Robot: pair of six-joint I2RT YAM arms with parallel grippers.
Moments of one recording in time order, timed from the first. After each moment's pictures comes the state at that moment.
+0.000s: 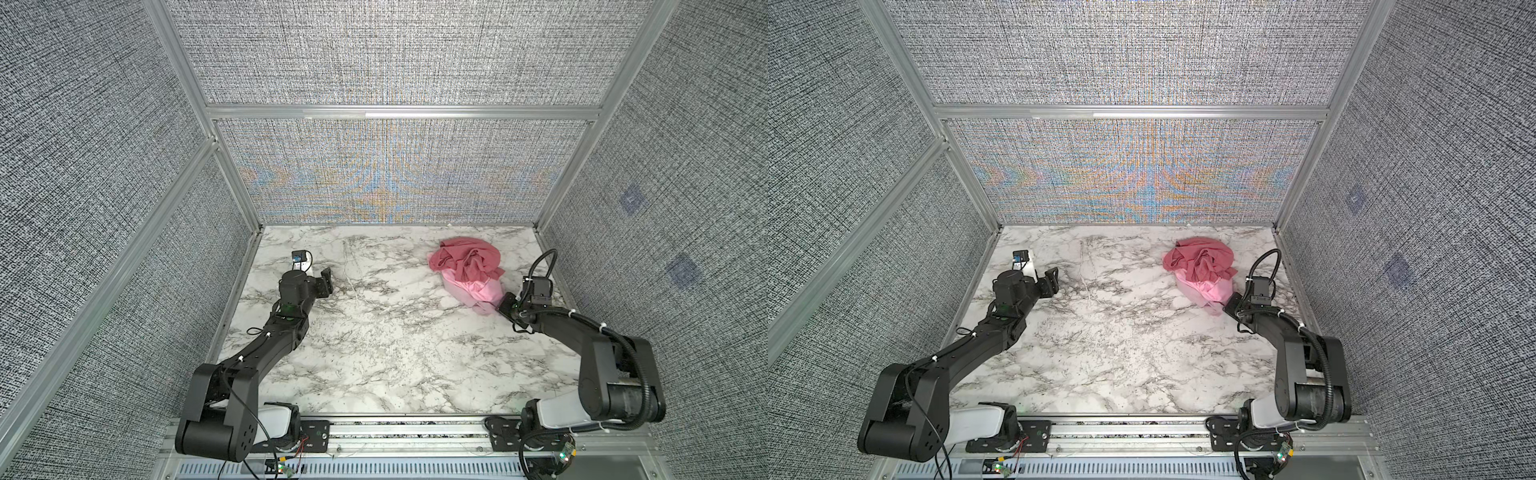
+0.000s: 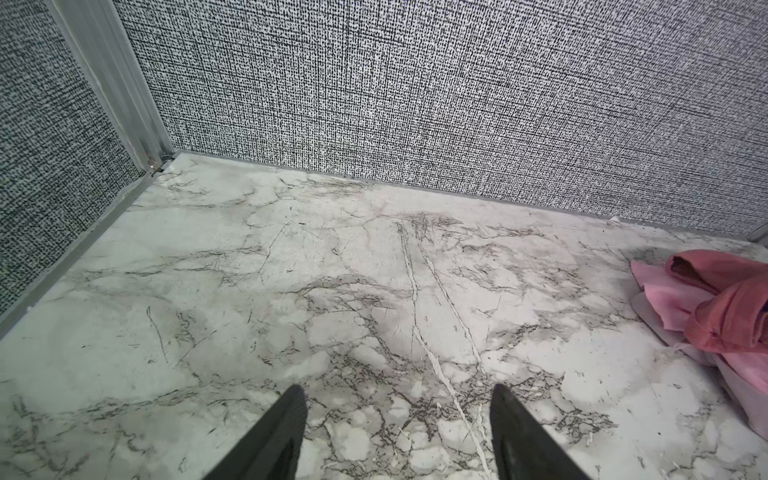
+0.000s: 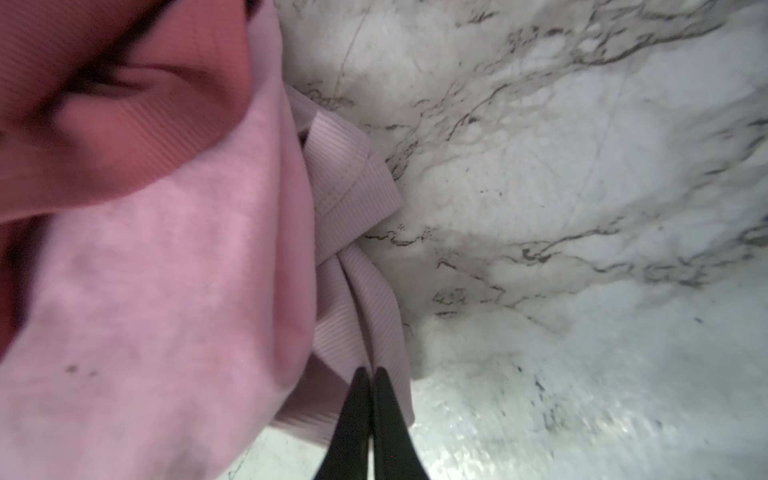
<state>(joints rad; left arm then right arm) -0.18 1.30 0.58 0.38 -0.02 -0.21 -0.08 1.44 0.68 -0.14 -0.11 0.56</state>
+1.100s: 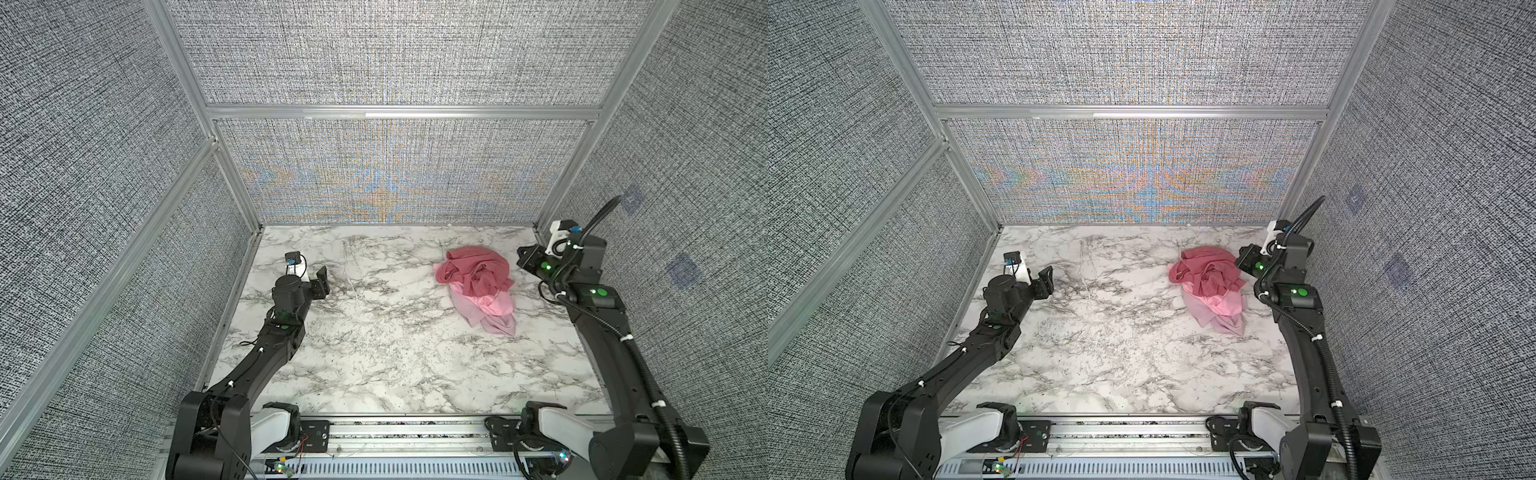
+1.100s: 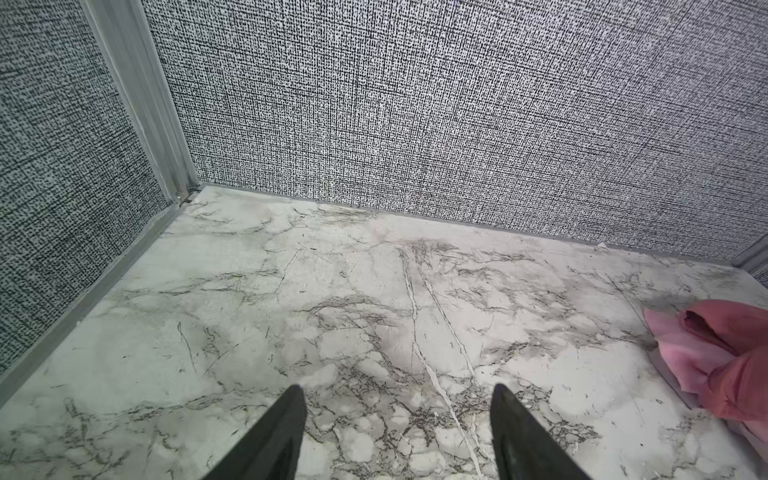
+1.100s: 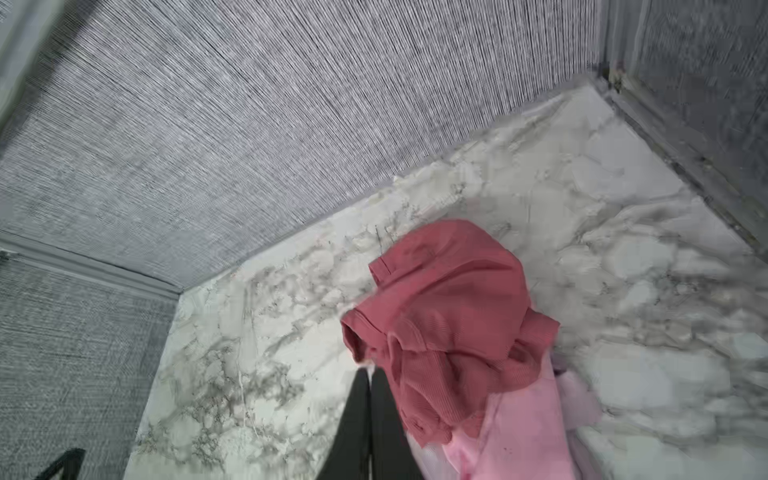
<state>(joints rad) -0.18 1.16 0.54 0.36 -0.04 -0.21 -0.09 1.13 1.06 -0.43 -0.25 0.48</state>
